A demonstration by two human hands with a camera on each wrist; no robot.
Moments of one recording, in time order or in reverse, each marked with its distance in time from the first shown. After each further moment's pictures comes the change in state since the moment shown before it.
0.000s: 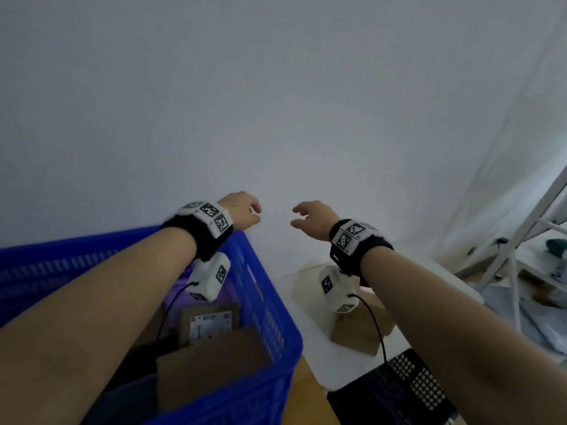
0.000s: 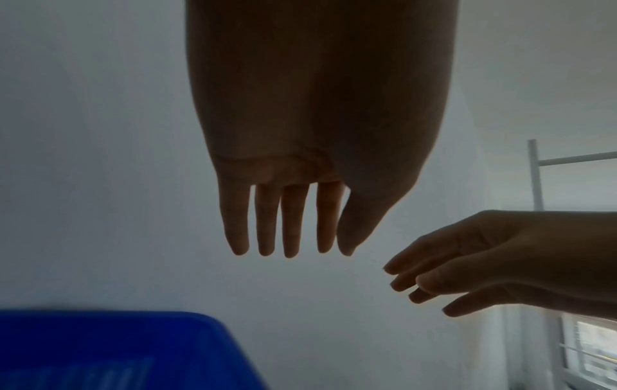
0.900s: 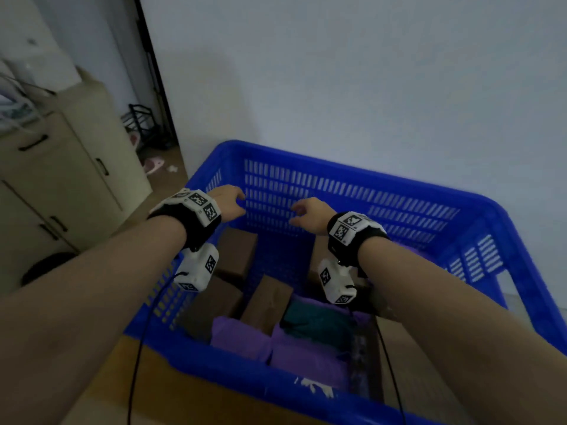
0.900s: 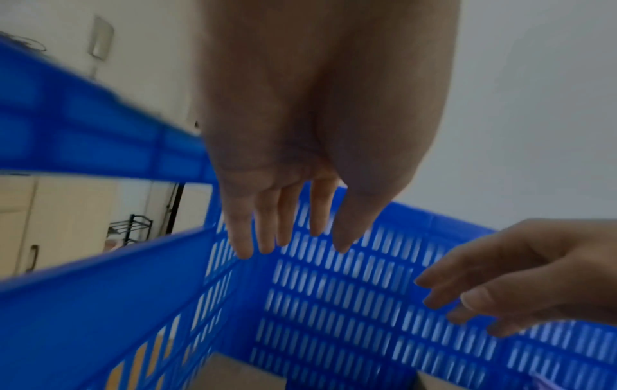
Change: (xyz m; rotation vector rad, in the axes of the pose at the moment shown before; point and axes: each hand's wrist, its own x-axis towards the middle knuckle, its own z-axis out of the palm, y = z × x) left_hand -0.257 -0.377 -0.009 -0.113 -0.023 -0.825; right_hand 0.029 -0.334 0.306 -0.124 -0.620 -0.497
